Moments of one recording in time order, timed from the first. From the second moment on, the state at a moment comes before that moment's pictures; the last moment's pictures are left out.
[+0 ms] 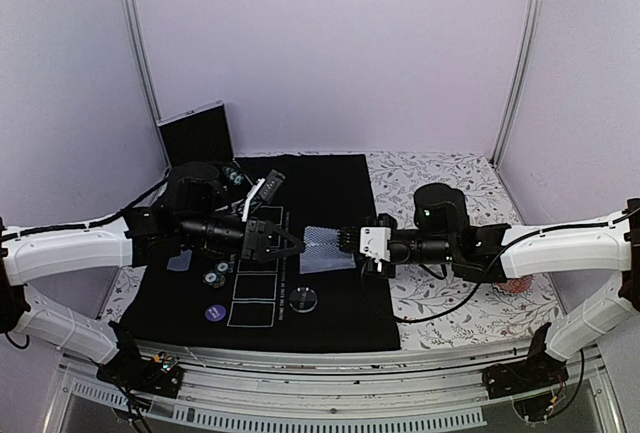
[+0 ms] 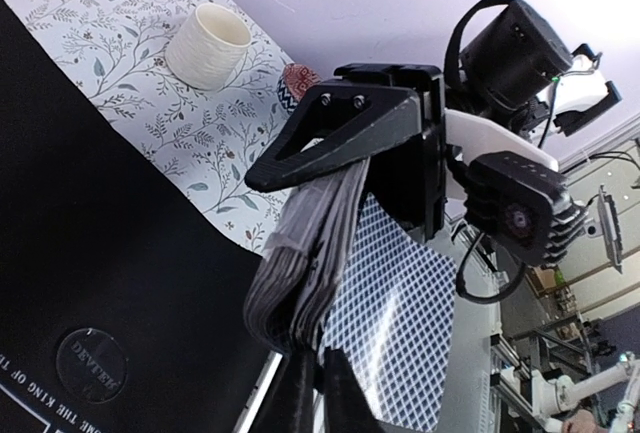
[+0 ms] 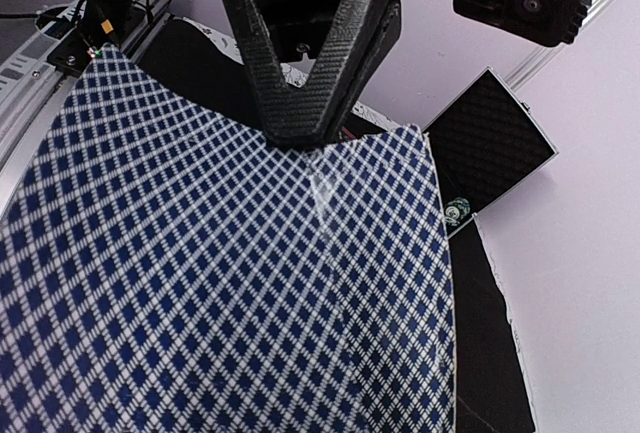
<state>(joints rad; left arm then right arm) -0.83 1.24 0.80 0.04 0.60 -0.56 0.98 1.42 0.81 0.29 -0.27 -0.72</state>
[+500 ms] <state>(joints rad) -0.83 1.21 0.80 0.04 0.62 -0.55 0.98 1.42 0.81 0.29 -0.27 -0.72</state>
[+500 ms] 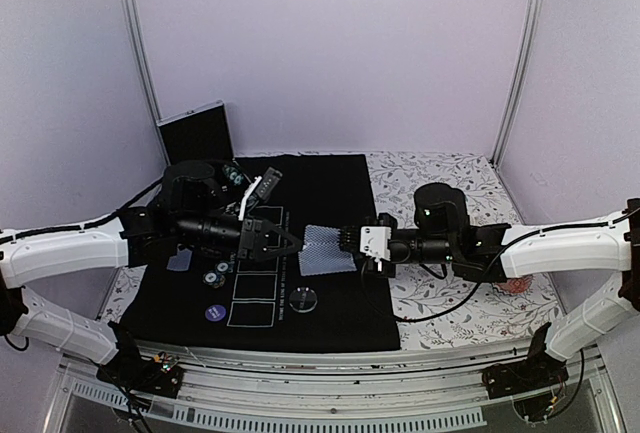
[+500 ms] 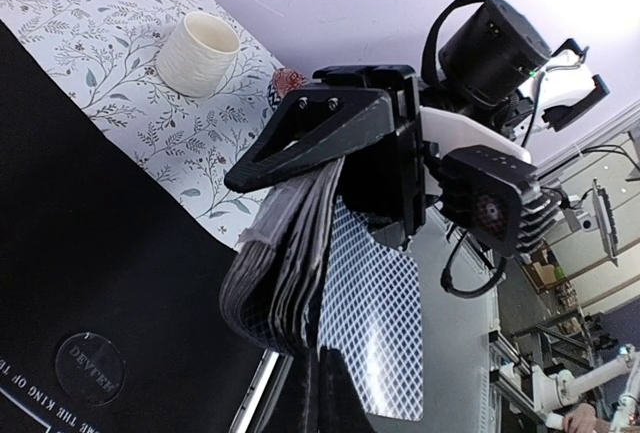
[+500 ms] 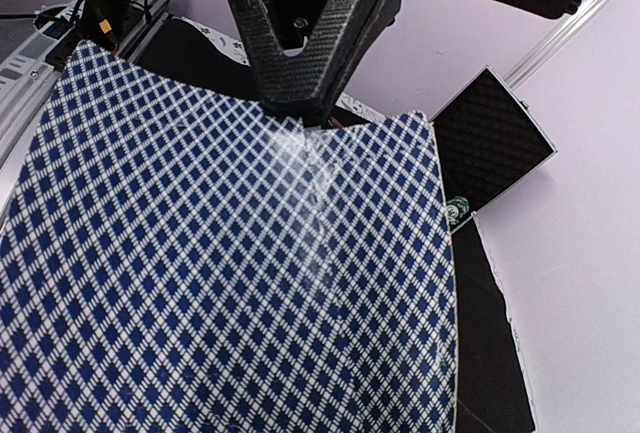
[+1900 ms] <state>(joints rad) -0.77 0.98 0.77 -0.17 0.66 -0.53 0.92 1.42 0.81 0.28 -0.29 -0.68</state>
